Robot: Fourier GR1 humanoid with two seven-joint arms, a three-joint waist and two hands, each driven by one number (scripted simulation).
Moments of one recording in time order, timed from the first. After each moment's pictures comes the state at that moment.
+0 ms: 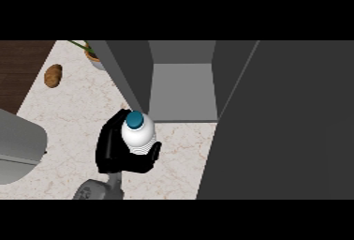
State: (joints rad) left arm -0.11 0.00 -0.27 -1.48 0.33 0.24 -0.31; right arm 0.15 -0.34 0.73 -2.48 0.10 -0.41 0.26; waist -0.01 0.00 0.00
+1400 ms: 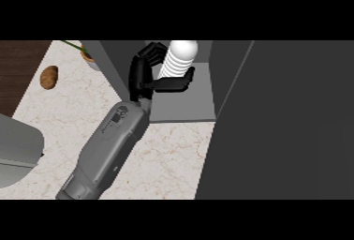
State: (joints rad) left arm -0.79 0.00 -0.18 -0.90 0.26 0.53 -0.24; right arm 0.18 -0.35 0.76 -2.48 0.09 -0.43 0.21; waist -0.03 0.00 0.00
